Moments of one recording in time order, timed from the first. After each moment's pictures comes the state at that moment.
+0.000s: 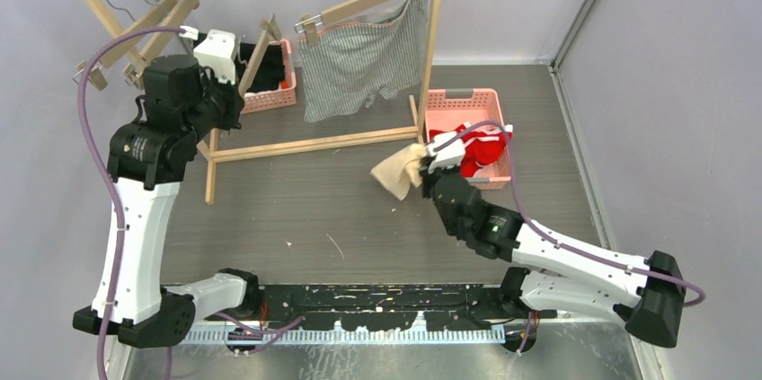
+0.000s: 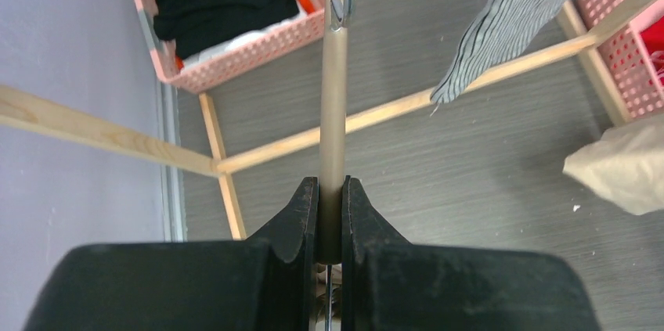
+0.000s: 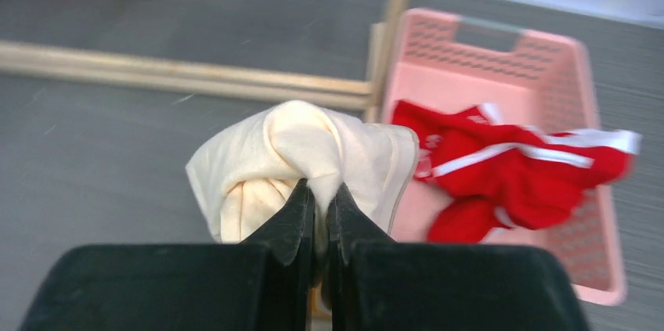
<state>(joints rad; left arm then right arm) -0.25 1.16 1.74 -1.04 -0.13 0.08 1.07 0.95 0.68 0.02 0.75 0.16</state>
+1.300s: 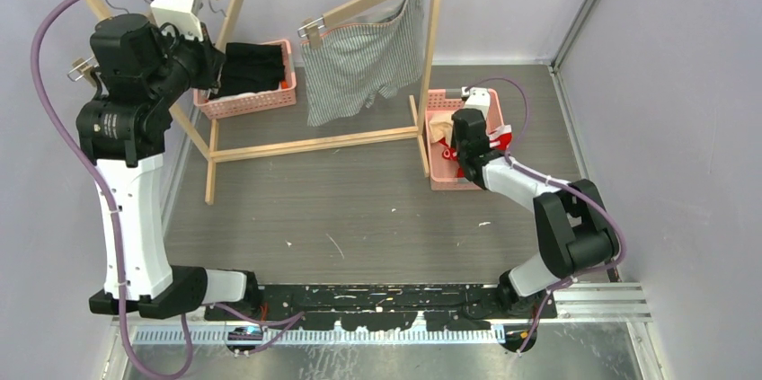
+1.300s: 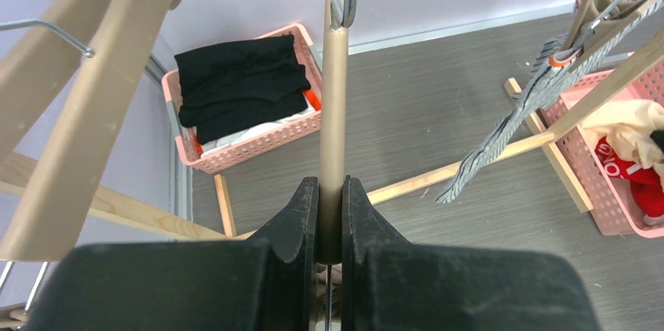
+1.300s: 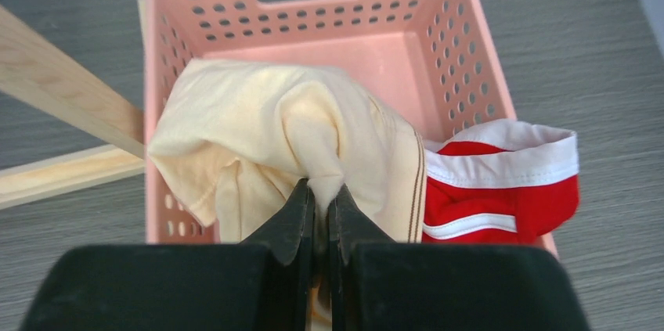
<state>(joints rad) -0.08 1.32 2.08 -1.01 0.08 0.10 0.36 1.50 0.82 0.22 0.47 0.19</state>
